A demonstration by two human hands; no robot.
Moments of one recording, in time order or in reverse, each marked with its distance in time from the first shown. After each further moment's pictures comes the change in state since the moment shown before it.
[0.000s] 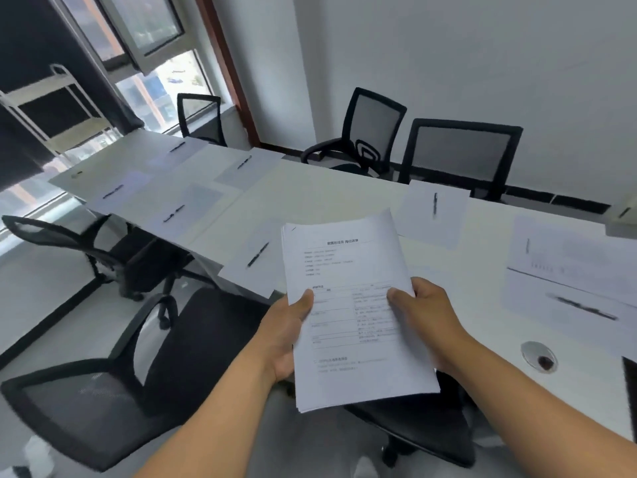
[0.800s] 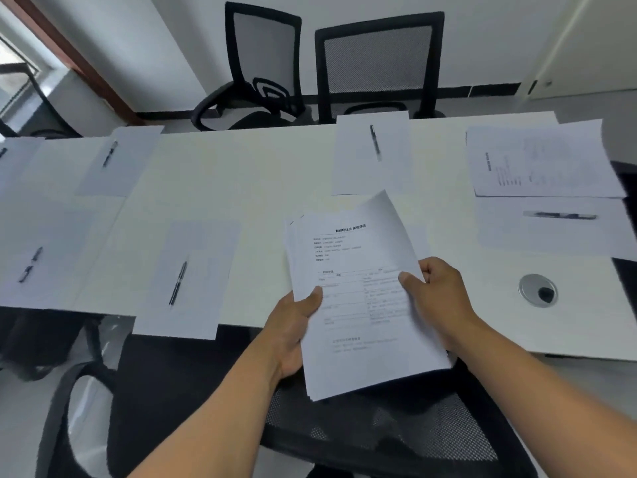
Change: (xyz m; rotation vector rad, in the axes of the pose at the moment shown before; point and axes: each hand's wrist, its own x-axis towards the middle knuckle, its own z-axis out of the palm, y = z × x) left_hand 0.198 -0.020 0.024 0.278 -0.225 -0.327; right_hand 0.125 0.097 -0.022 -0.056 0.432 0.142
